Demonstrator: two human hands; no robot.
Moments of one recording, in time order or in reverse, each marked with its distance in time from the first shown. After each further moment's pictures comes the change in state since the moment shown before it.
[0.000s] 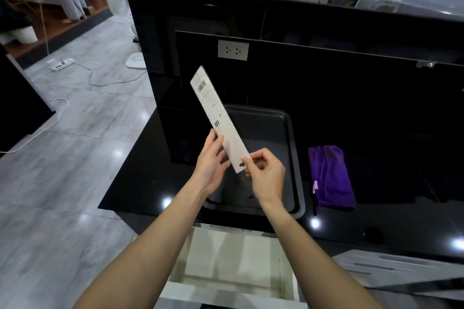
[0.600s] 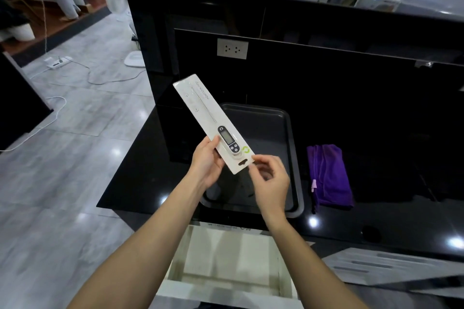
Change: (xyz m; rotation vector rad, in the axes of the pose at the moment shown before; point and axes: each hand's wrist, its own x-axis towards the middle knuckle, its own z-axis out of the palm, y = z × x) left_hand 0.011 0.004 -0.001 -0.113 0.093 -0.014; right_hand -0.019 0.012 -0.006 0.162 0.085 -0.103
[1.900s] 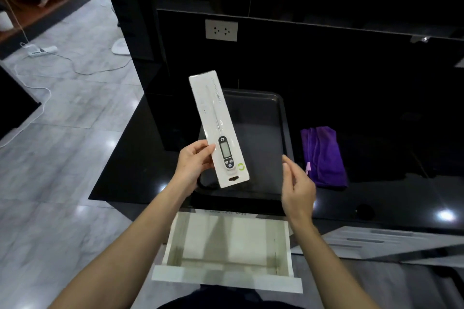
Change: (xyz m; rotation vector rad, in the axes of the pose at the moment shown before) left_hand -0.022 -0.016 -0.036 0.529 -0.004 0.076; right_hand -0.017 0.037 -0.078 -0.357 0.036 0.093
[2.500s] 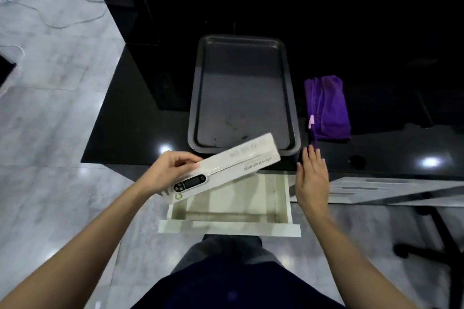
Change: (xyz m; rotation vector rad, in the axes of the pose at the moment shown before) left_hand -0.051 -0.051 -0.082 0.587 -0.438 -0.048; right_hand -0.056 0.095 -0.036 -0.703 -0.150 -0.026
